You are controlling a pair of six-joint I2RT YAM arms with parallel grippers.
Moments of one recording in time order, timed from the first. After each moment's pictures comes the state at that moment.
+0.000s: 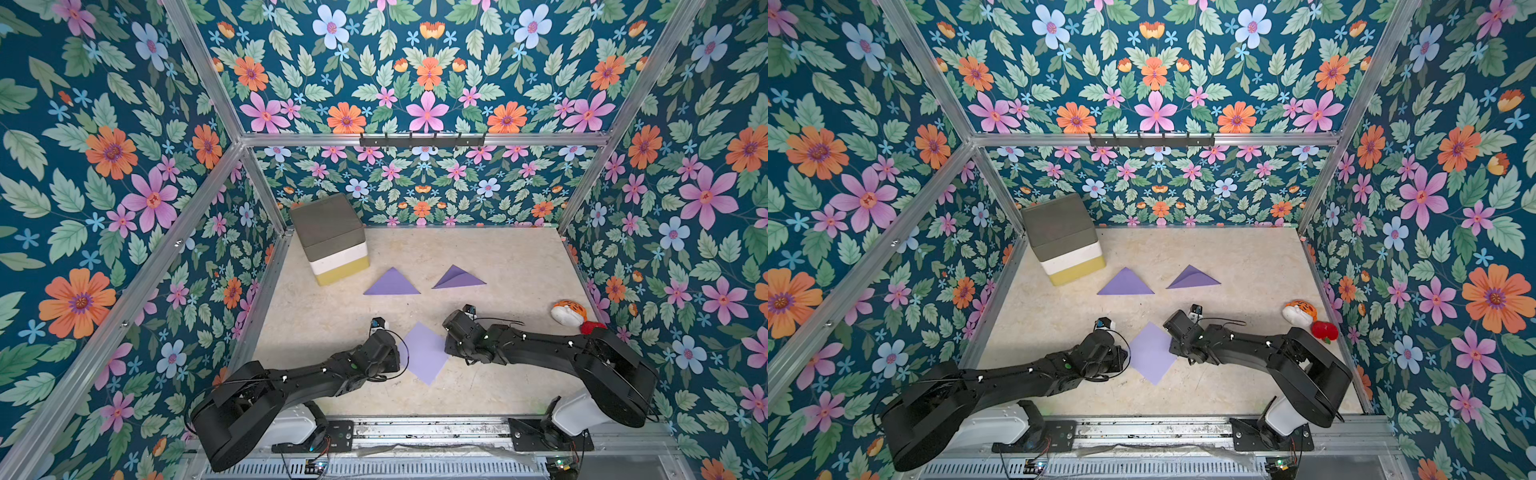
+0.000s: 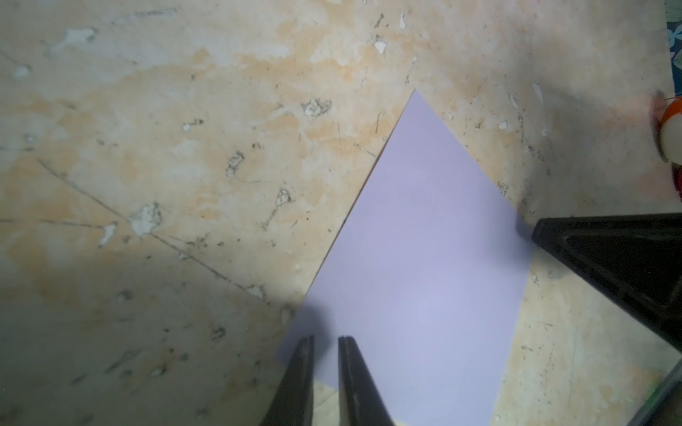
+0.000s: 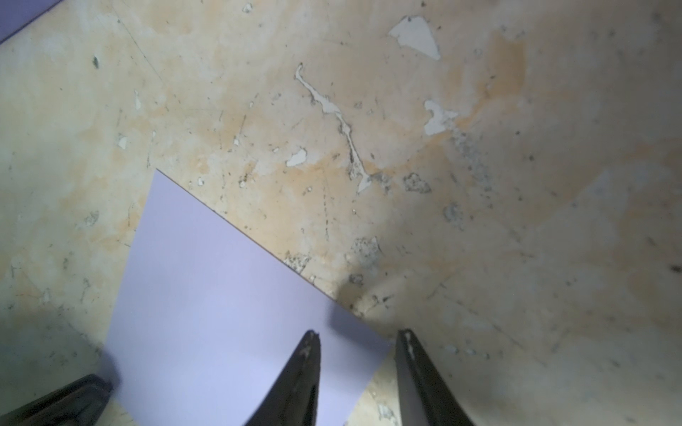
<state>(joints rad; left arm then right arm) -0.88 1.26 0.35 0.04 -0.08 -0.83 0.90 1.54 0.72 -0.29 0.16 1.03</state>
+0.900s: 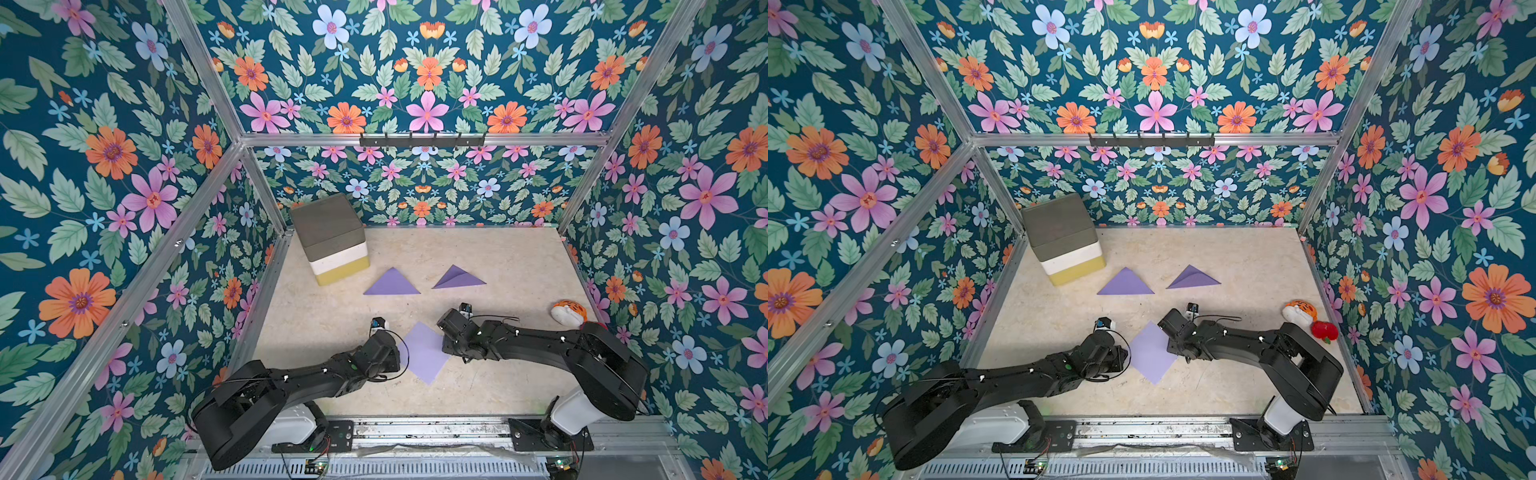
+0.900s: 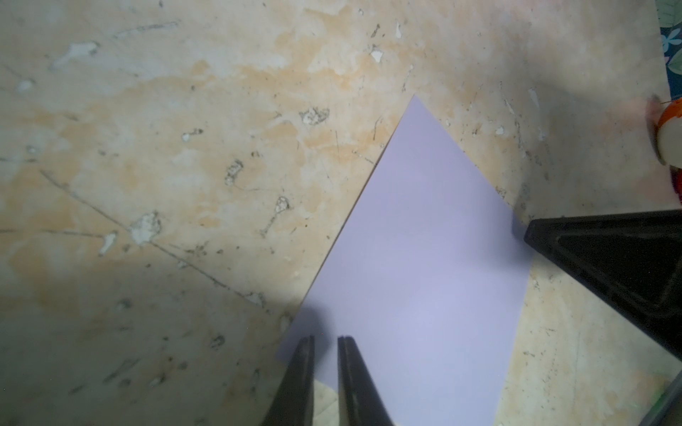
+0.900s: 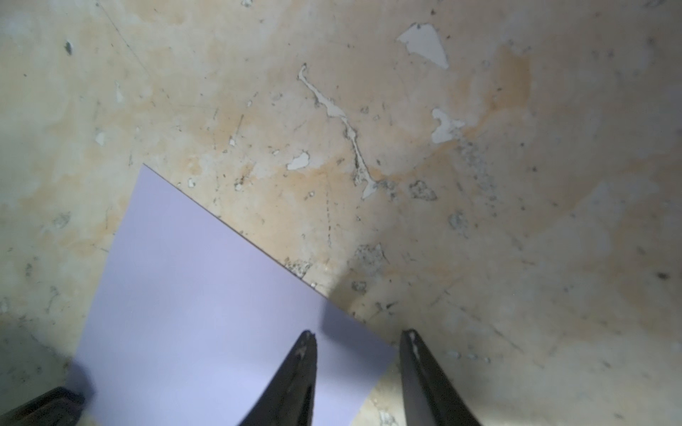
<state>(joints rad) -0.88 1.27 0.34 0.07 -0.10 -0.83 0.91 1.60 0.80 -0.38 0.20 1.02</state>
